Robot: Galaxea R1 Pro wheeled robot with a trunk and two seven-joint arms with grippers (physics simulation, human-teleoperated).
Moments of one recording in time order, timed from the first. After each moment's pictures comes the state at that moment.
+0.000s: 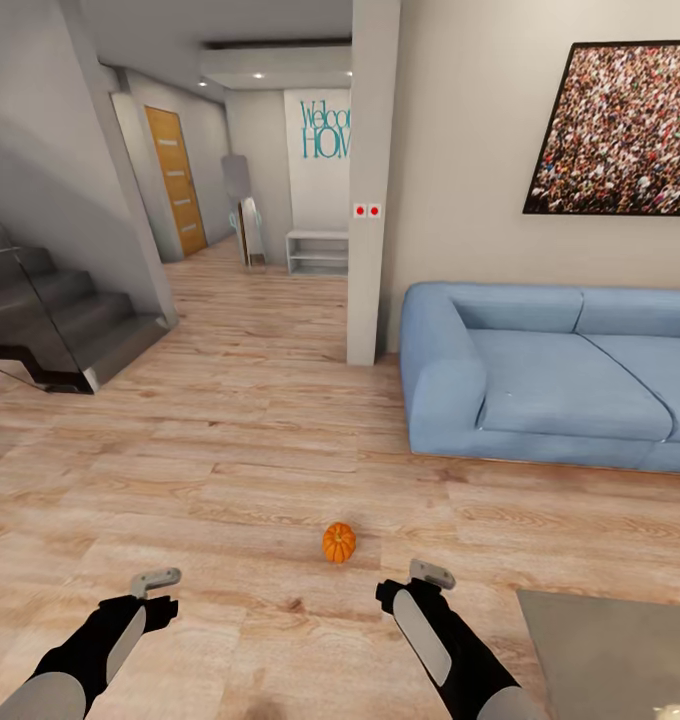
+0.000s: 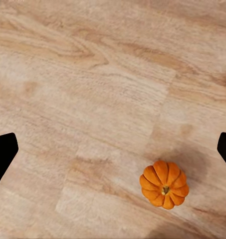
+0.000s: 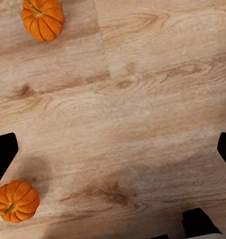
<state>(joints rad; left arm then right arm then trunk) -0.56 0.17 0.09 -0.46 0.12 0.40 0.13 -0.49 0.14 0.33 -0.78 -0.67 0.45 -0.63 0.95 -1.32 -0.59</state>
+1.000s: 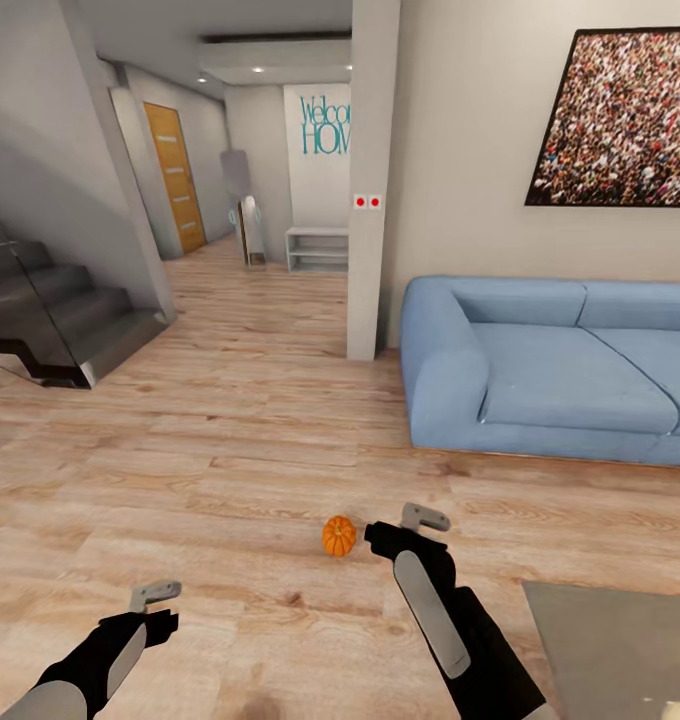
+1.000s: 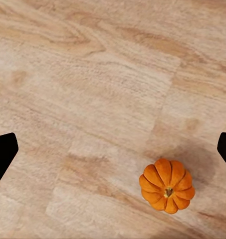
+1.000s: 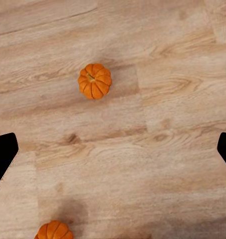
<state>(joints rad) -0.56 0.17 0.09 -0.37 0.12 0.30 0.13 -0.42 0.15 0.34 -1.31 -0.67 0.64 -0.76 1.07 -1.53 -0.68</state>
